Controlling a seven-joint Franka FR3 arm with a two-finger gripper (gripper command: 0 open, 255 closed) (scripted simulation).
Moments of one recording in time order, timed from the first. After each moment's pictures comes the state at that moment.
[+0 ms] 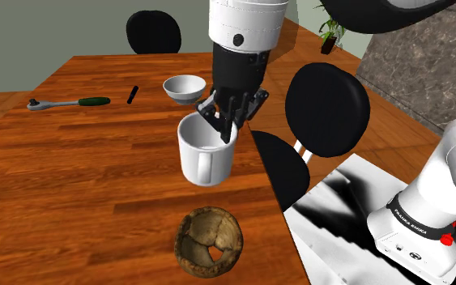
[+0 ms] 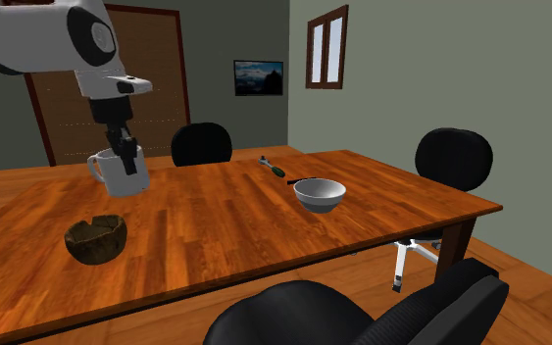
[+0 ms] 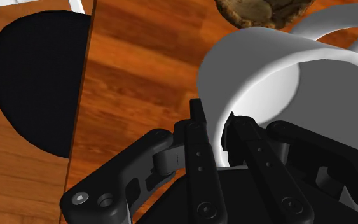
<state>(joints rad) 0.35 -0.21 0.52 -2.02 0.04 1.91 0.93</state>
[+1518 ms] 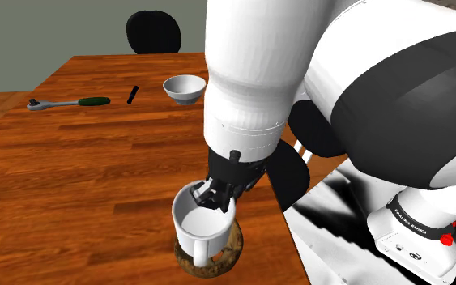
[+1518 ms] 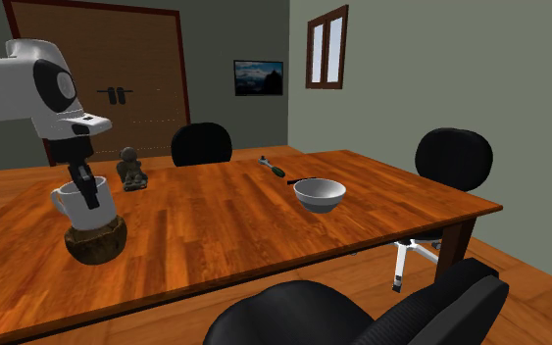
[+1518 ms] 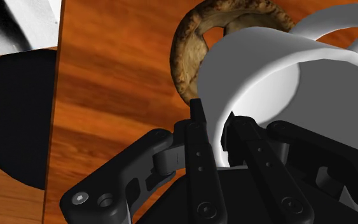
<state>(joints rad) 0.42 -0.13 0.66 -2.14 0.00 2.10 1.16</state>
